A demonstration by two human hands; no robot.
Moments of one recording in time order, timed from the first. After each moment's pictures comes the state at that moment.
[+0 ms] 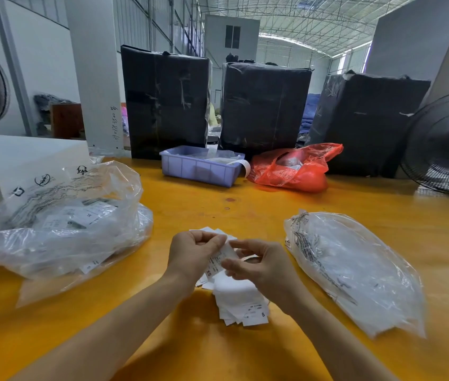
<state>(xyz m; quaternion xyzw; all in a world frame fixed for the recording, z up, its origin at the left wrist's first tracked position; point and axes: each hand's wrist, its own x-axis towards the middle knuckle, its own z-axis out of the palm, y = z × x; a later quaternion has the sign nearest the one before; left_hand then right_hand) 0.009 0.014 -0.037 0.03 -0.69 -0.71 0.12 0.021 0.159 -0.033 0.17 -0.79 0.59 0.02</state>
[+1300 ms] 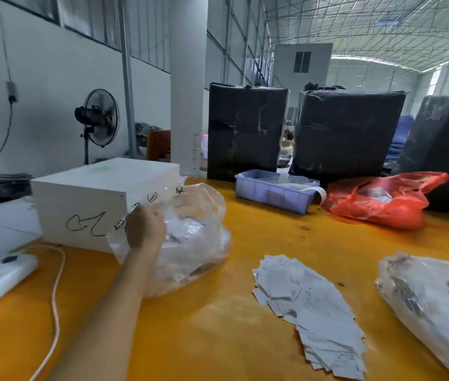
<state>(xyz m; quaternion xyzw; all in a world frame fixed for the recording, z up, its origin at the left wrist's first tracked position) -0.001 -0.186 0.006 0.32 -0.81 -0.31 0.37 -0.064 0.311 -0.055 -0.11 -0.95 0.24 0.18</state>
